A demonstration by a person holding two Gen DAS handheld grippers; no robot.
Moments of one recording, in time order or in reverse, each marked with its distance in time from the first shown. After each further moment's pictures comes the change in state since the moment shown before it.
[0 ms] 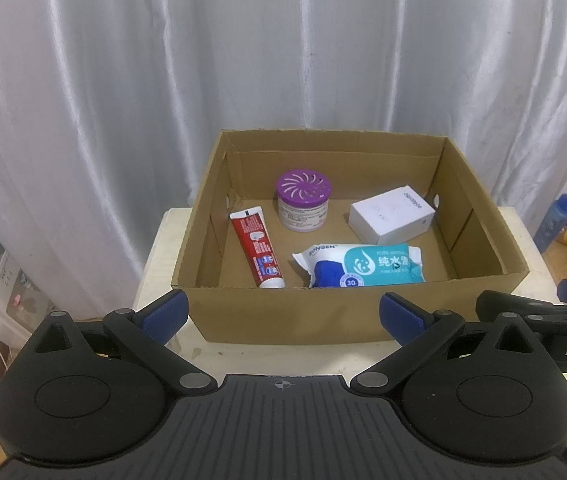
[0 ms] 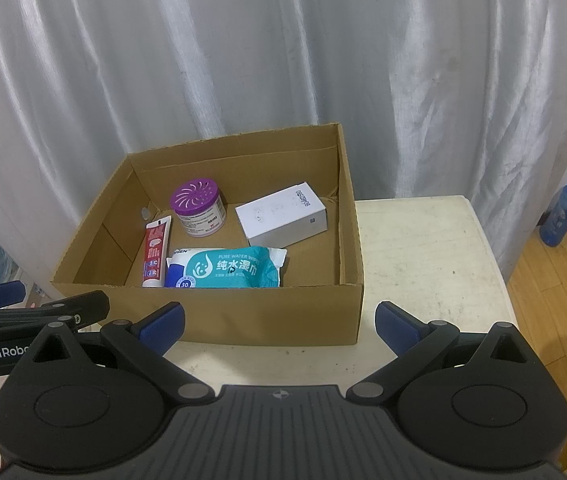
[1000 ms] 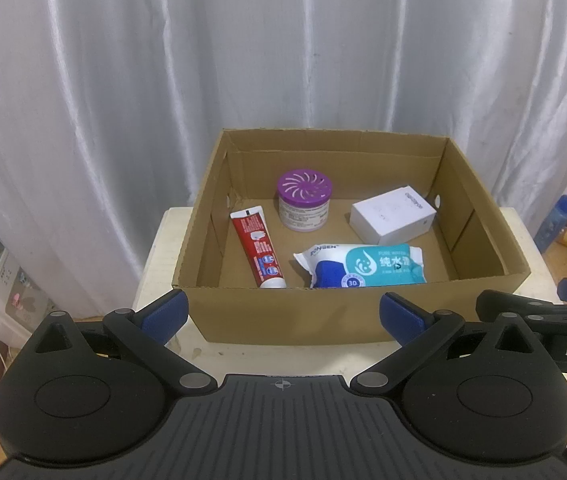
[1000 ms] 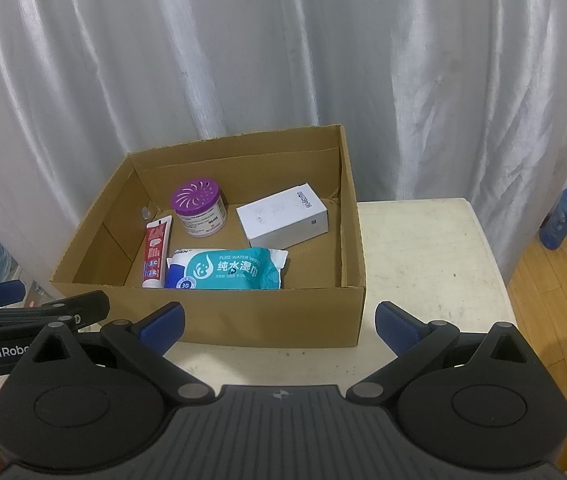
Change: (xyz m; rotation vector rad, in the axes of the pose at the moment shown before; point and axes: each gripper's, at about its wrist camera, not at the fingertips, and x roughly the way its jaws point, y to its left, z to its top) left arm 0.000 0.000 0.001 -0.001 0.001 -0.002; right arm 0.002 0.001 0.001 -0.005 -0.002 -0.001
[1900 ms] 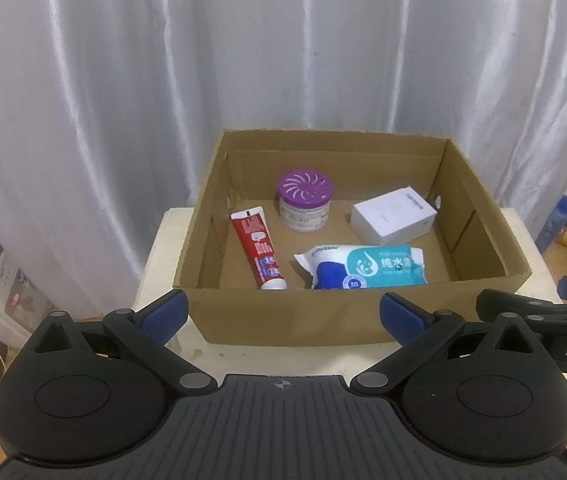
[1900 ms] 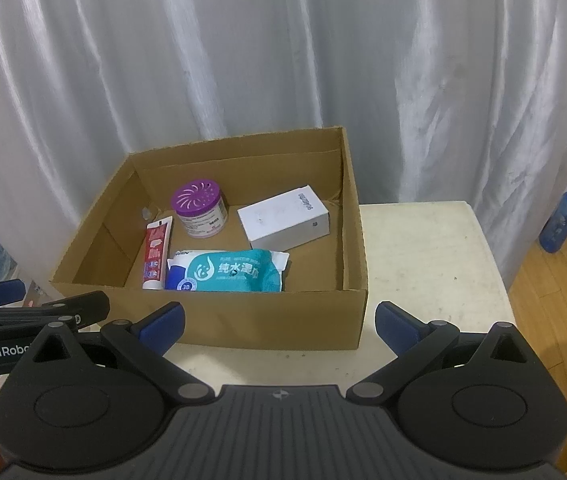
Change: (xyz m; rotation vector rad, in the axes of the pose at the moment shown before) left arm 0.002 0.001 0.000 -0.005 -0.003 0.002; right arm 0.001 0.003 0.002 -0.010 -0.005 -0.001
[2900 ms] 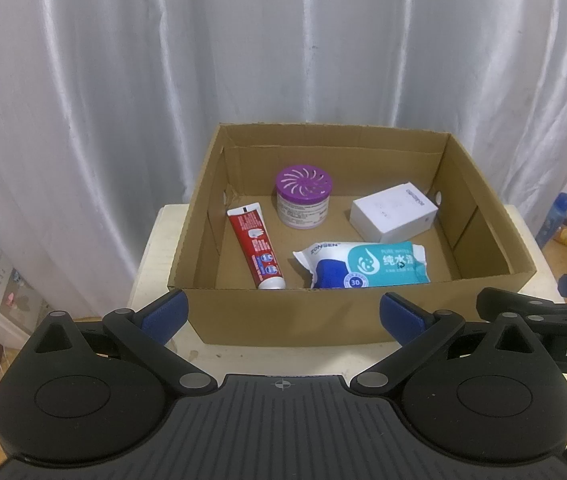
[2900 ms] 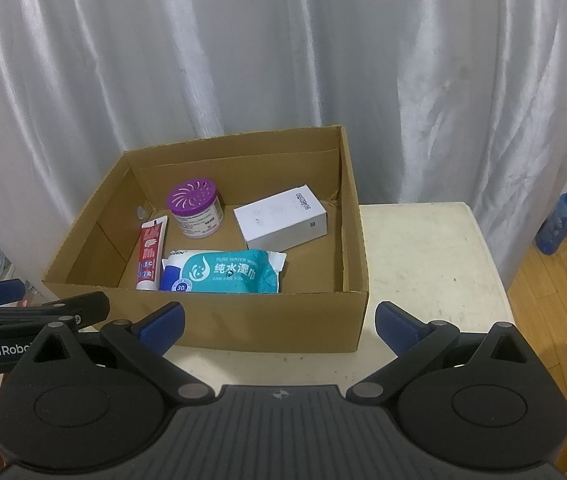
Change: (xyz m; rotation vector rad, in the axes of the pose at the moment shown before) left arm 0.008 0.000 -0.002 -0.011 0.011 -0.006; right arm 0.007 0.001 0.000 -0.010 0.000 -0.014
